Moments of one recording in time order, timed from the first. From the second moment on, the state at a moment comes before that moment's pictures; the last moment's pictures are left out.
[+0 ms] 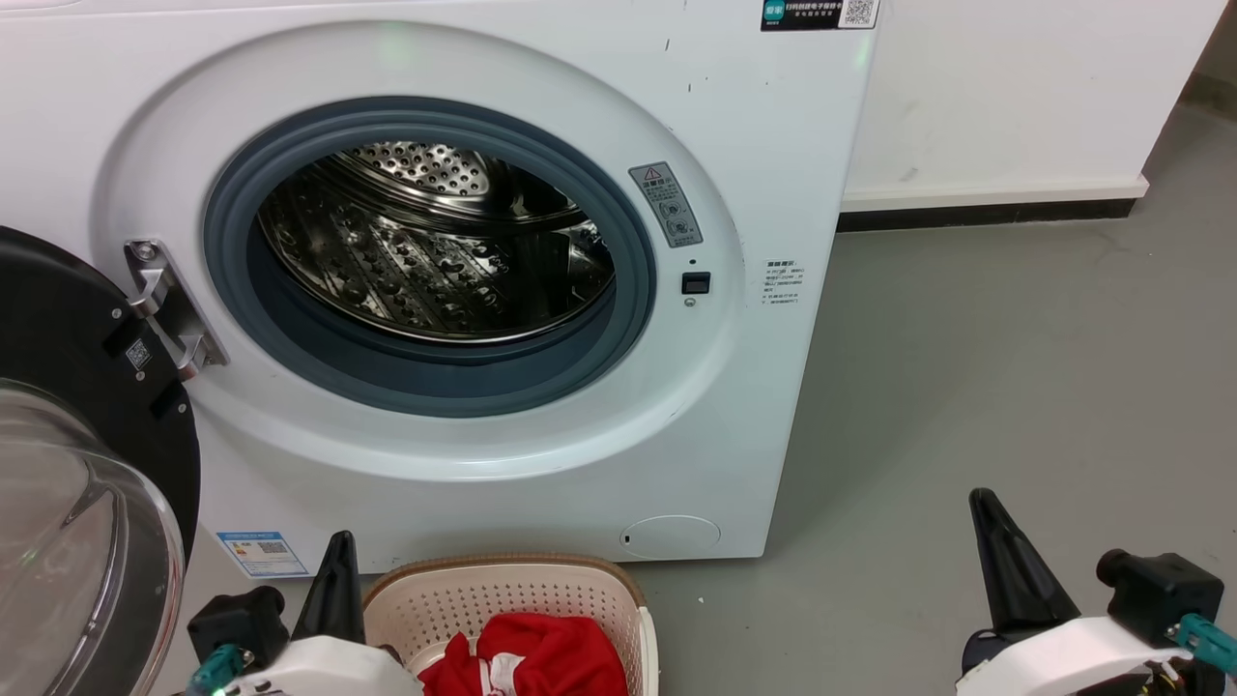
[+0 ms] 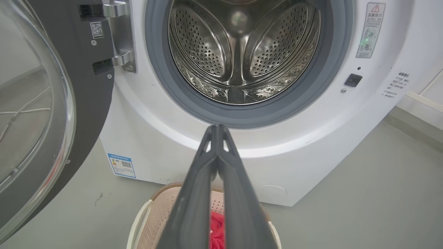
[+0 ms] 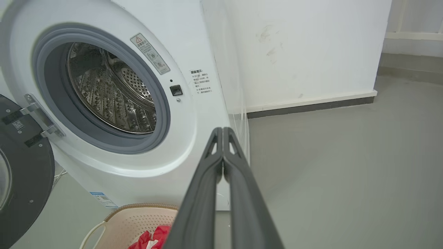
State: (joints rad) left arm 0.05 0.14 -0.09 0.14 -0.38 0.11 -0.14; right arm 0.09 -0.06 0.02 -0.01 0.27 0.13 -0.05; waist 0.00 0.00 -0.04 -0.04
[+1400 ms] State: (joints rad) left arm -0.02 0.10 0.01 0.19 -1.00 -0.01 -0.01; right arm 0.00 -0.08 -0.01 0.12 0.98 0.13 0.00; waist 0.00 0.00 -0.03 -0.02
